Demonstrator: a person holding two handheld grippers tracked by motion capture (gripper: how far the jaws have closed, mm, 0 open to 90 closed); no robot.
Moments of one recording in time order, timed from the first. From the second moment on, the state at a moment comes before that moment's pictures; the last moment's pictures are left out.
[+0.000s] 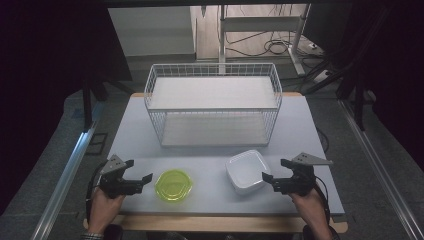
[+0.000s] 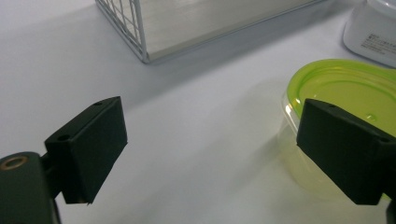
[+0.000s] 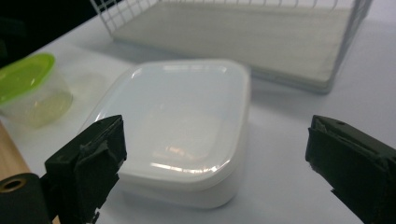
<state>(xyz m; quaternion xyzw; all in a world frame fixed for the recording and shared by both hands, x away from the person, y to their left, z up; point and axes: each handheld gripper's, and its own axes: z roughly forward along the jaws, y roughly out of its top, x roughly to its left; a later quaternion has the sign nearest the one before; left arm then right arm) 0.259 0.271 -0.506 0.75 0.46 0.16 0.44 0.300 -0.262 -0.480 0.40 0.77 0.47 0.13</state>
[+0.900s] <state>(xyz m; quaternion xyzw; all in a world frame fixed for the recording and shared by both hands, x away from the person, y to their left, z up) 0.241 0.250 -0.476 0.75 0.44 0.16 0.48 0.296 -0.249 -0.481 0.37 0.79 0.46 0.16</state>
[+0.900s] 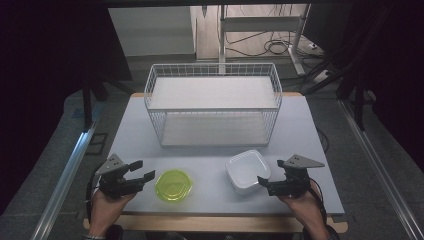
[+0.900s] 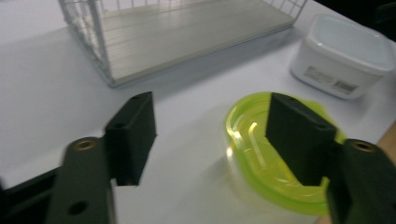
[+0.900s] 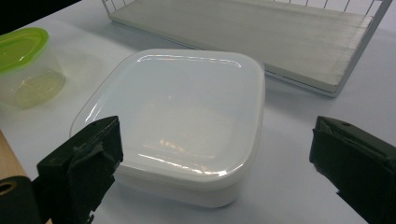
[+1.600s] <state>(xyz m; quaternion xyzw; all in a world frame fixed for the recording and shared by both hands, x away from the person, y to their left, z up) 0.213 0.171 -0.463 0.83 0.30 0.15 0.45 0.292 -0.246 -0.478 0.35 0.81 0.44 0.18</state>
